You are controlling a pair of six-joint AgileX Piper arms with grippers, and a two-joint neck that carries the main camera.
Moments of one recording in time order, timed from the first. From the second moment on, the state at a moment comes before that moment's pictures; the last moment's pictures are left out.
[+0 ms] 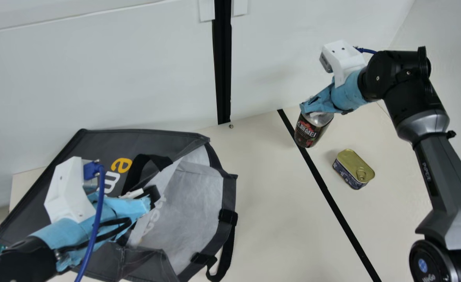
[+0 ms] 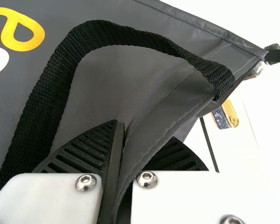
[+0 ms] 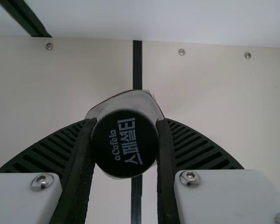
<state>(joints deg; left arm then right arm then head) -31.5 84.4 -70.0 -30.6 32.6 -8.0 -11.8 100.4 -103.8 4.7 61.9 -16.2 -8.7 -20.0</state>
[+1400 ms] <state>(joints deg) -31.5 84.4 -70.0 -30.6 32.6 -8.0 -5.5 80.1 -86.7 11.2 66.2 -26.4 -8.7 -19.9</state>
